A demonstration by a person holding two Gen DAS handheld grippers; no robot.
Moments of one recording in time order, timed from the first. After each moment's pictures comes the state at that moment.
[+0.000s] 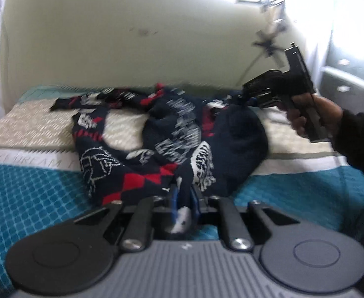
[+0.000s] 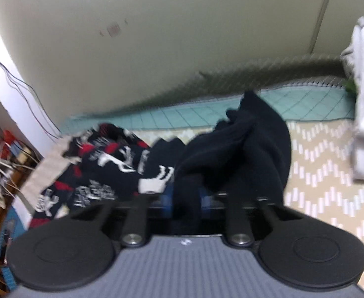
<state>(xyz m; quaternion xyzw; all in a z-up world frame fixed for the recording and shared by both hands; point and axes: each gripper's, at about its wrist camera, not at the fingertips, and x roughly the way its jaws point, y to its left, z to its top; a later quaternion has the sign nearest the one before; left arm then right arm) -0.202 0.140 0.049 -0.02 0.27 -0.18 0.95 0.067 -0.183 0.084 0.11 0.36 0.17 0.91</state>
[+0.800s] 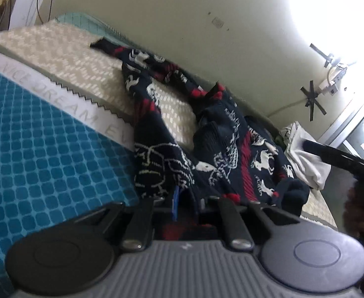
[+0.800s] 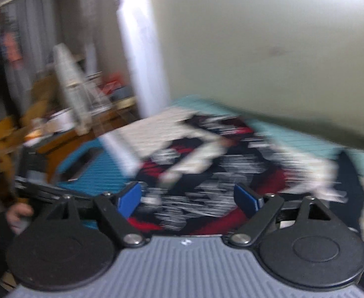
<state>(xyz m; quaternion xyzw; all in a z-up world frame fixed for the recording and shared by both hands) -0.164 0.220 0.022 -0.24 0.32 -0.13 0.91 -0.062 -0.097 0.133 -0.04 0.29 0.43 0.86</state>
